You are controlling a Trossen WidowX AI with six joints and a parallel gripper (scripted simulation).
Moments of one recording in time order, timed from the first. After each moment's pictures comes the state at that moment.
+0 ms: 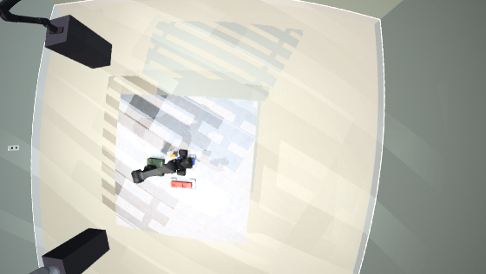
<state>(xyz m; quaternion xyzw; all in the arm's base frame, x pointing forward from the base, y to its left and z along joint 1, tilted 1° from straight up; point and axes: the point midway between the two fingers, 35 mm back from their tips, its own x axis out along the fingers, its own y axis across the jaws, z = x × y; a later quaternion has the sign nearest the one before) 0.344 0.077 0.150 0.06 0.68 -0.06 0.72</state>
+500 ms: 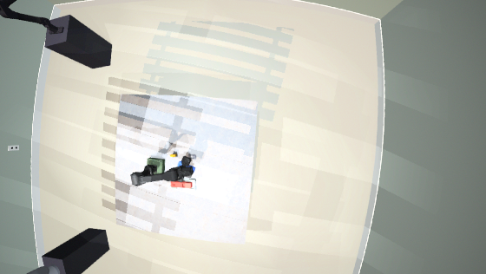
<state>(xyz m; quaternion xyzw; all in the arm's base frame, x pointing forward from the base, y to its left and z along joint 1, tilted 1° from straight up) 0.343 0.028 0.143 0.16 0.67 -0.15 0.71</state>
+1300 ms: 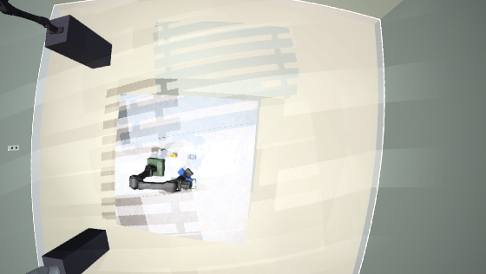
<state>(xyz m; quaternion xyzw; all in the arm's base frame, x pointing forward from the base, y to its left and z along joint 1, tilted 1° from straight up) 0.324 -0.048 0.129 0.31 0.62 -0.30 0.65</state>
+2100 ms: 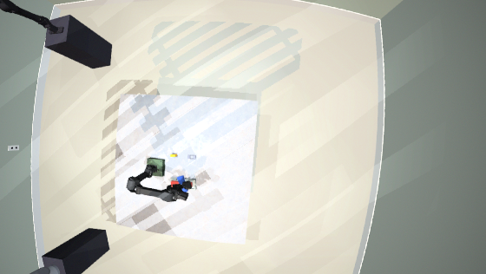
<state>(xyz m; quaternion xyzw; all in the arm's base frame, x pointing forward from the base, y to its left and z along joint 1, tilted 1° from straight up) 0.290 -0.115 0.114 0.45 0.54 -0.44 0.56</state>
